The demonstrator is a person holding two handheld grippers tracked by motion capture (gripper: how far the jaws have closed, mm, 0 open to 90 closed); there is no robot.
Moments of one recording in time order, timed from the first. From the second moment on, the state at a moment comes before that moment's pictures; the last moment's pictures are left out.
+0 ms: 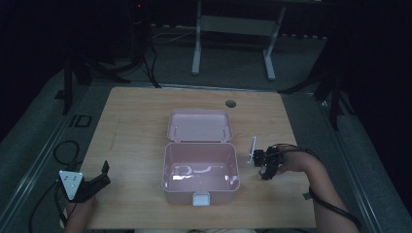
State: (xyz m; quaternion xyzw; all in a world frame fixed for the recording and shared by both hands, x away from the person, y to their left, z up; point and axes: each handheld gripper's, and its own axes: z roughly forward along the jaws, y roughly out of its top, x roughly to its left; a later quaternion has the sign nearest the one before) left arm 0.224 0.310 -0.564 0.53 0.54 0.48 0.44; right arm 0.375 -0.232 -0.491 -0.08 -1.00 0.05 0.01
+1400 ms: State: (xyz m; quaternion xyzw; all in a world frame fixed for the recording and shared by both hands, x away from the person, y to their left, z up) left arm 0.223 0.312 -0.564 0.53 0.55 0.48 0.44; right arm 0.341 -0.205 -0.427 0.02 -1.00 0.07 0.00
